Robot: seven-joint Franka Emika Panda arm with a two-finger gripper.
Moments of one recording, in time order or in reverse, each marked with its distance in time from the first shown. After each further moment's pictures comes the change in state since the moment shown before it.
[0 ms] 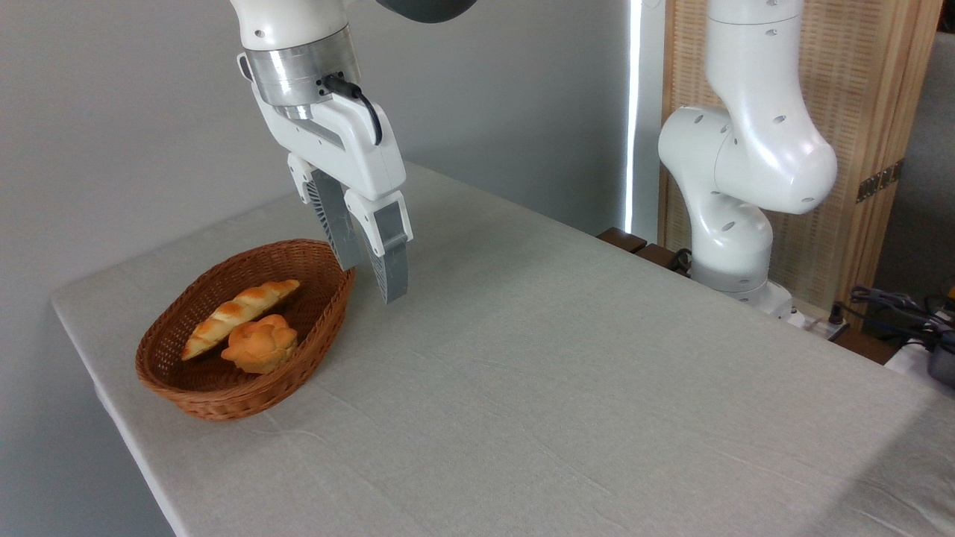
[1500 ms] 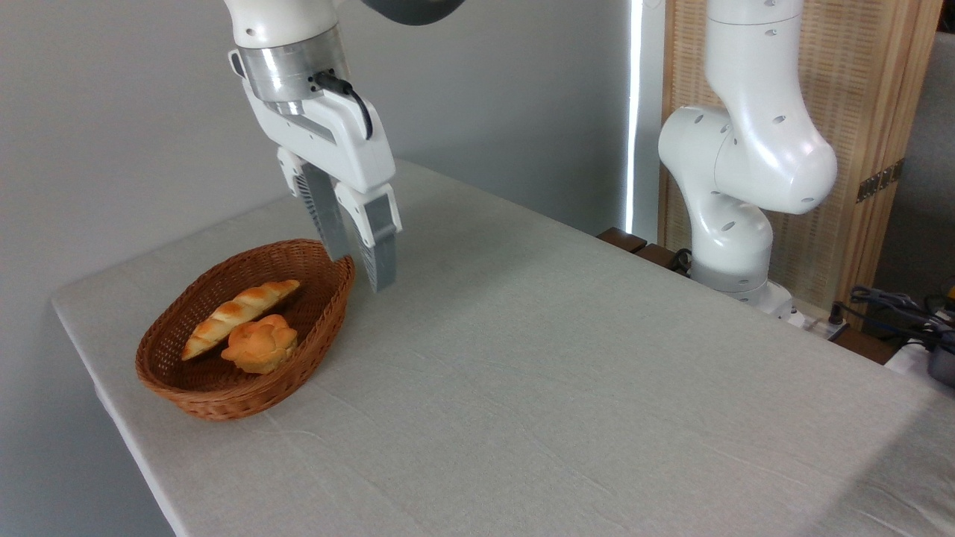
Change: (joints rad) arm -0.004 0.004 -0.046 0.000 -0.028 0.011 -0.087
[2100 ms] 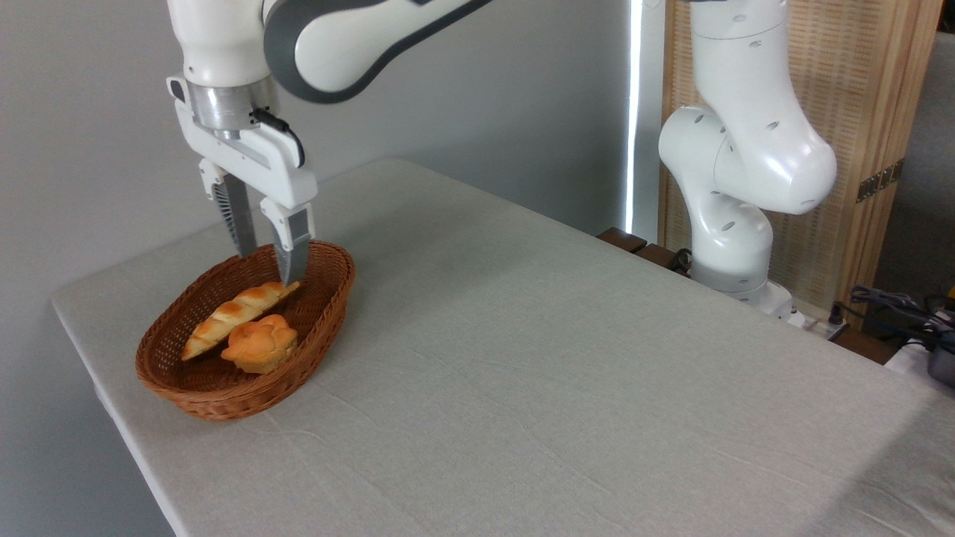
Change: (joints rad) arm -0.009 0.155 -0.238 -0.001 -0.043 0.325 -0.379
